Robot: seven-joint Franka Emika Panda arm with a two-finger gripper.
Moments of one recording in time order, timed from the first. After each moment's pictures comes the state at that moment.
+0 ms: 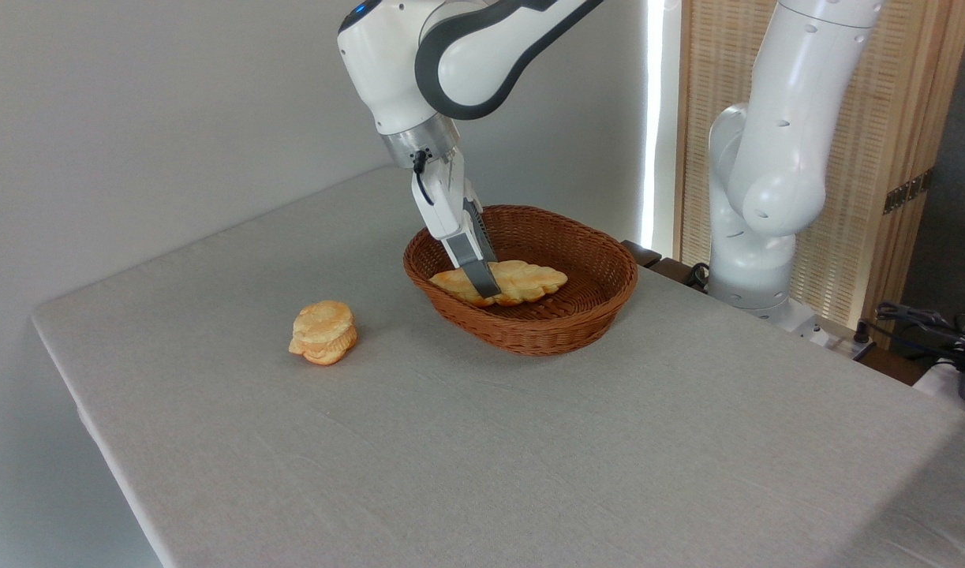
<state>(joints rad) -0.74 -0.28 0.17 -2.35 0.04 1.82 0.86</state>
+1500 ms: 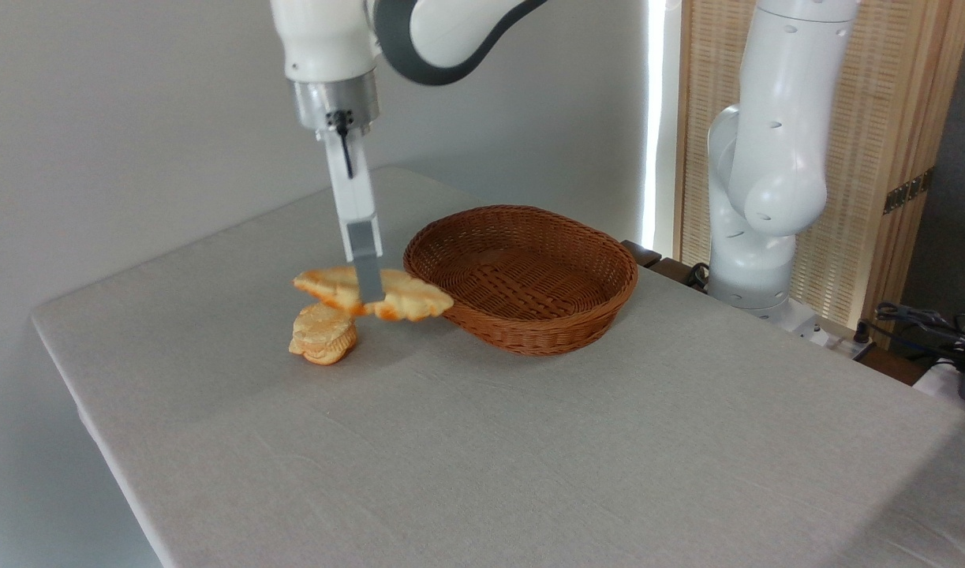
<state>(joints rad) -0.73 -0.13 0.35 -2.02 0.02 1.95 0.86</state>
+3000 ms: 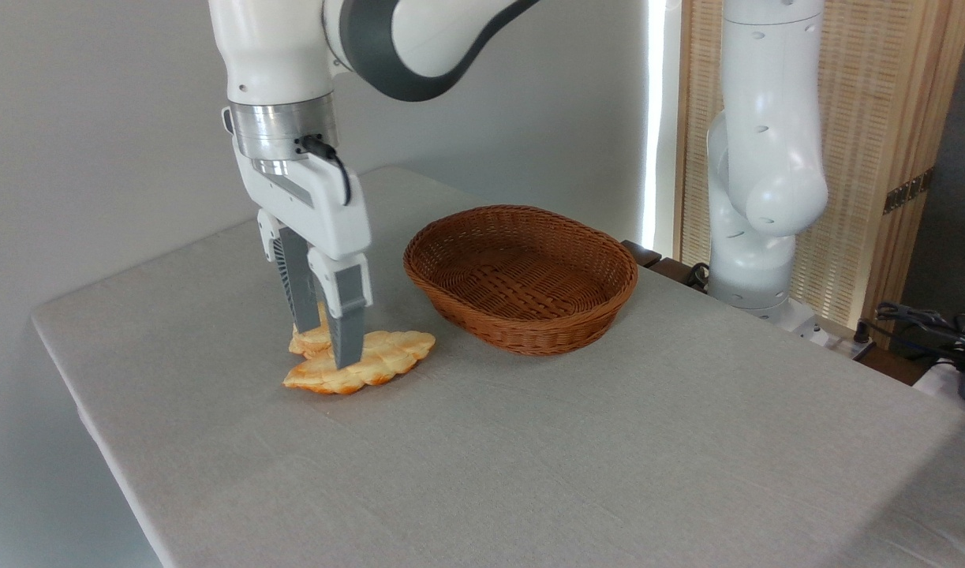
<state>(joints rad) -0.71 0.03 0.54 -1.81 0.01 1.95 0.62</state>
